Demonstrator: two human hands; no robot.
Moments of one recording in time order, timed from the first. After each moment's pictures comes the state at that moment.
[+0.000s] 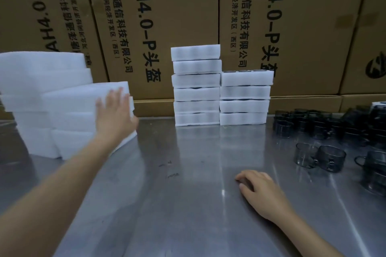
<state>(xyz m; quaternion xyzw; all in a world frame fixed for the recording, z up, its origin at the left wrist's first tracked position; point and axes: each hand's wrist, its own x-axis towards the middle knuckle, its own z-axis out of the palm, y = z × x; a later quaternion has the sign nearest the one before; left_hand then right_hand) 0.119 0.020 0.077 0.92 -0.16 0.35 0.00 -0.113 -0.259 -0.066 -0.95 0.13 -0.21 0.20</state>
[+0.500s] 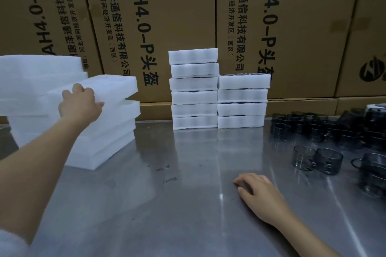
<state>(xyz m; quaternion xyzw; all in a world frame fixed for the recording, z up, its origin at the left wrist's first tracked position) 0.142 0.063 0.127 0.95 -0.03 0.28 0.09 -0.115 -0.256 -0.061 -0.95 0.14 -0.19 0.20</state>
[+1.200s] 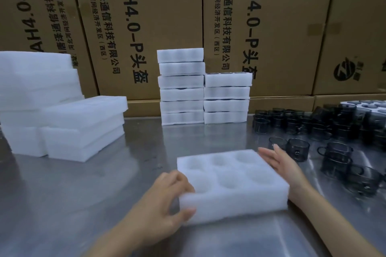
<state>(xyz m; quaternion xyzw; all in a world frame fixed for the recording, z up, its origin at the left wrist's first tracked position) -0.082 -0.013 -0.026 0.77 -0.57 0.12 0.28 -0.166 -0.325 -0.037 -0.54 0.20 -0.23 0.78</state>
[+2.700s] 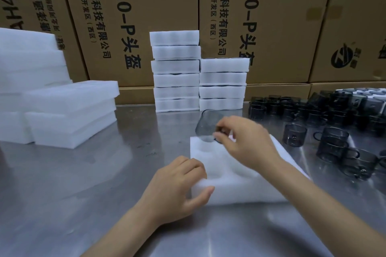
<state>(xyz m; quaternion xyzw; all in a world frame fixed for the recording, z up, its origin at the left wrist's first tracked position) -0.091 -0.053 -0.040 0.73 -0.58 0.27 0.22 -0.158 -0.243 0.019 -0.92 0.03 -0.37 0.11</state>
